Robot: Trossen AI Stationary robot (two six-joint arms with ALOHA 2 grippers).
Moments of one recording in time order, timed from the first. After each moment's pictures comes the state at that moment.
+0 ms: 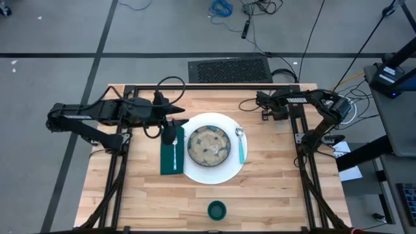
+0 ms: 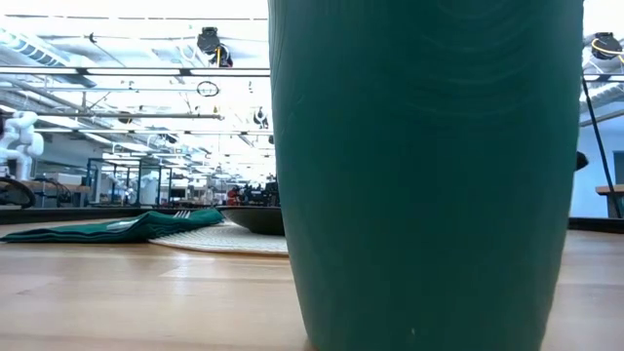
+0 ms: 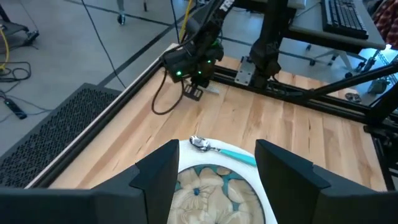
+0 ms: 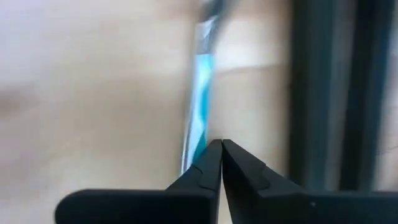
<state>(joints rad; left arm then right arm) -0.08 1.13 1.32 -0.64 -0.33 -0.25 -0.78 1.64 0.76 -0.89 0.37 0.91</state>
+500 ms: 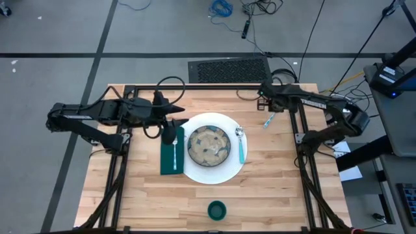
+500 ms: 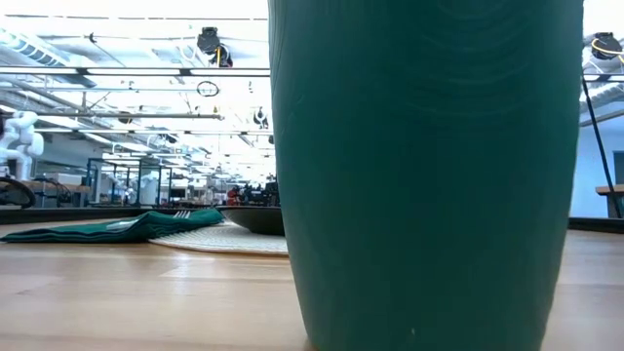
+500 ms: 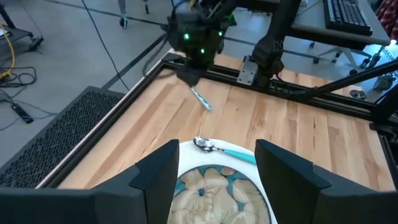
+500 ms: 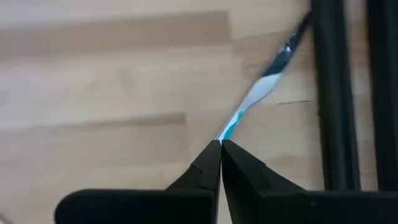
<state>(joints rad) -0.08 1.13 1.32 -0.64 -0.35 -0.22 -0.71 1.37 0.87 -0.92 0.29 0.92</state>
